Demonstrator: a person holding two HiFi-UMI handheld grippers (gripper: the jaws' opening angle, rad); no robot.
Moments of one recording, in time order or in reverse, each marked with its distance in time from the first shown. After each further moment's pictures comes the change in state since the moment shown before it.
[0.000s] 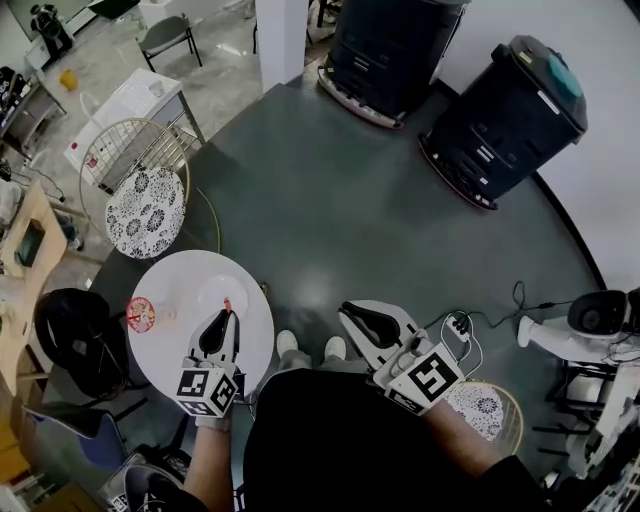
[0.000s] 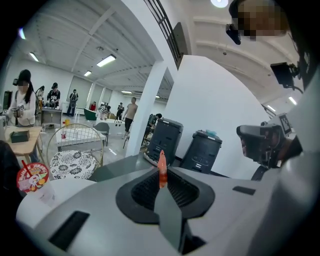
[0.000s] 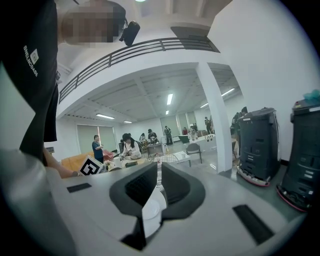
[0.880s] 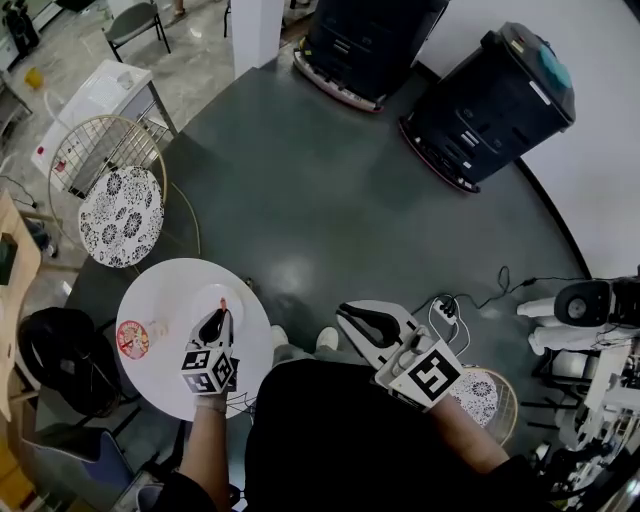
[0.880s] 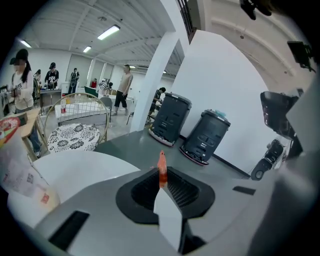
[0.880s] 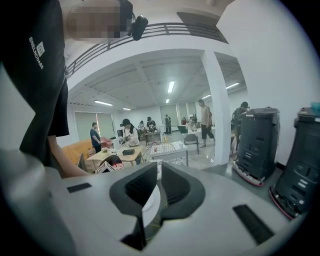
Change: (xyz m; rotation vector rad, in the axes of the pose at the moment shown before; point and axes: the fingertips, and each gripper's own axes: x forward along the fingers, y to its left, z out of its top) left arm 0.073 0.091 -0.100 -0.063 0.285 0.009; right arm 0.053 -0.009 -0.016 -0.016 0.156 -0.018
